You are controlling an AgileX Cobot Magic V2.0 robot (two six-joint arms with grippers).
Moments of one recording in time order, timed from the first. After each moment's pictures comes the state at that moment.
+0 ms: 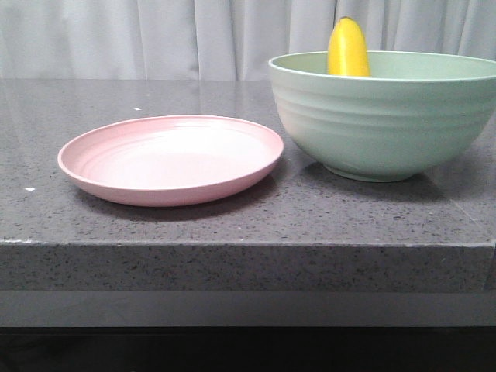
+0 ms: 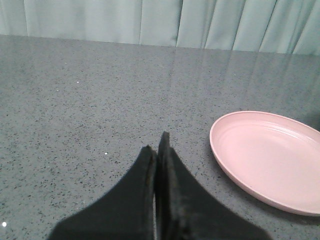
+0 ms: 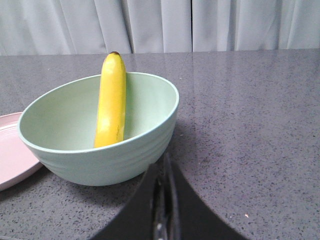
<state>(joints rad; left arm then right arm) -0.20 0.25 -0.36 0.01 0.38 -0.09 0.11 0.17 -0.32 0.20 0.34 -0.06</state>
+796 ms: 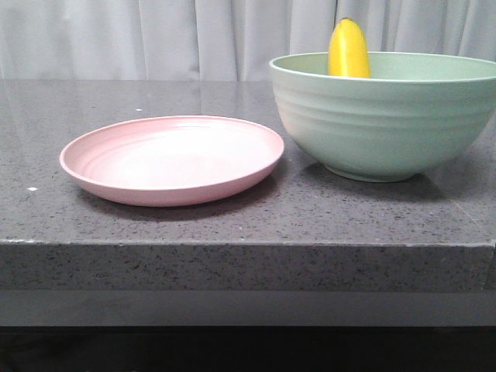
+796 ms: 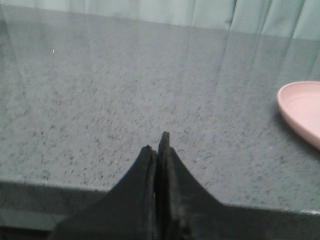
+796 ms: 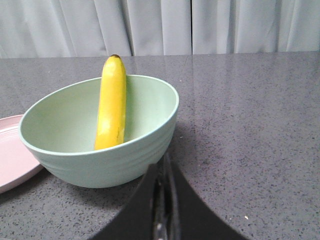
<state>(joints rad) -0.01 -0.01 -0.06 0.00 0.34 -0.09 0.11 0.17 -0.32 0.21 0.33 -0.06</state>
